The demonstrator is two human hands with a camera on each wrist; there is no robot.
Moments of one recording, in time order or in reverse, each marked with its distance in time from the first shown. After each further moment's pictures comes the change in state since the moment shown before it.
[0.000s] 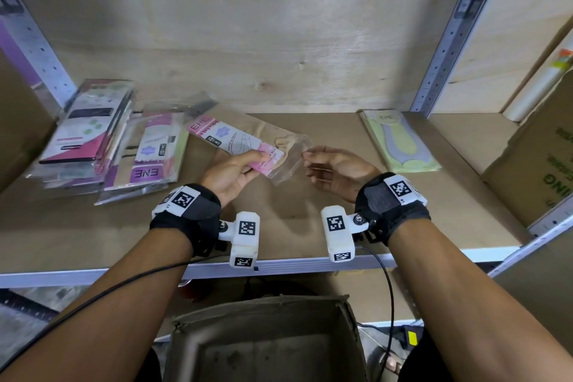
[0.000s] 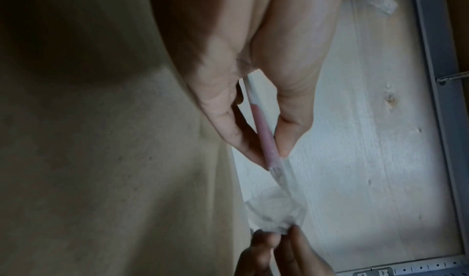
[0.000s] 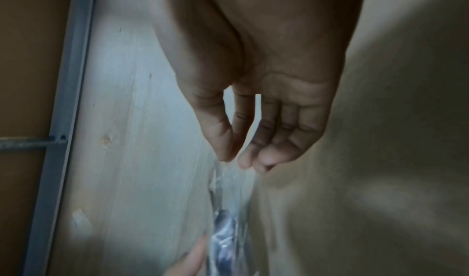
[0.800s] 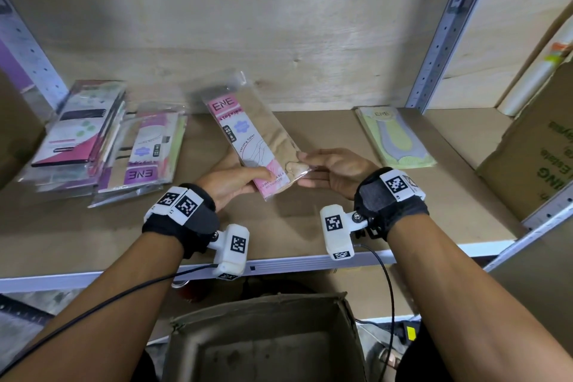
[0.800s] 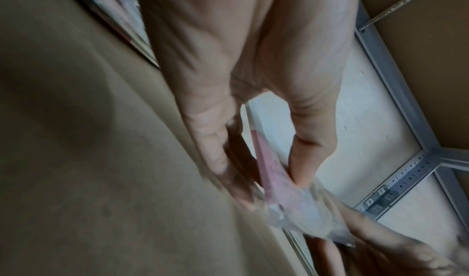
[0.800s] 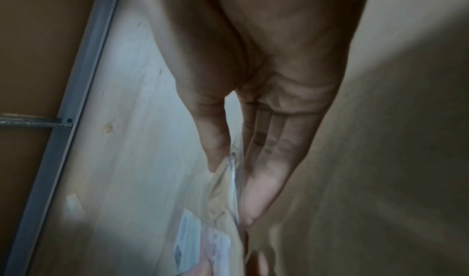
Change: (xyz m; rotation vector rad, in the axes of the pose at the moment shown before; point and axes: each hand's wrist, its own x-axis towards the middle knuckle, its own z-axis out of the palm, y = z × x) left_hand -0.006 -0.005 -0.002 0.422 -0.124 -0.074; right_hand -0.002 -0.003 -0.004 -0.009 -0.055 0.045
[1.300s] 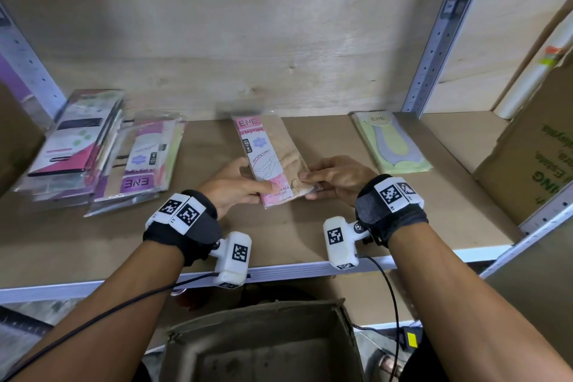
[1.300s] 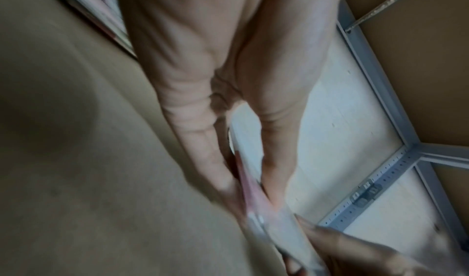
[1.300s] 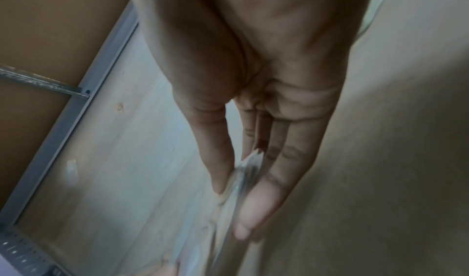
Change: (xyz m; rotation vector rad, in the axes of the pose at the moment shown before) left_hand -0.001 0.002 0.013 0.167 0.051 -0.070; right_hand -0.008 -0.003 -0.009 -0.261 0.062 0.019
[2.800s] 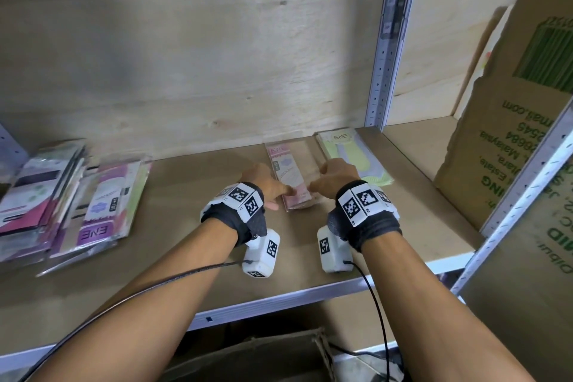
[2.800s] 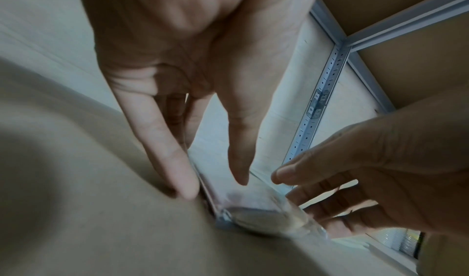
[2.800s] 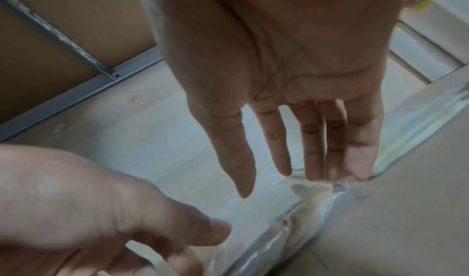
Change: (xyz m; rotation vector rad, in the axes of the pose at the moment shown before) left_hand 0.070 0.058 0.107 0.537 0.084 -0.134; right_hand -0.016 -0.024 -0.055 -0.716 0.529 0.001
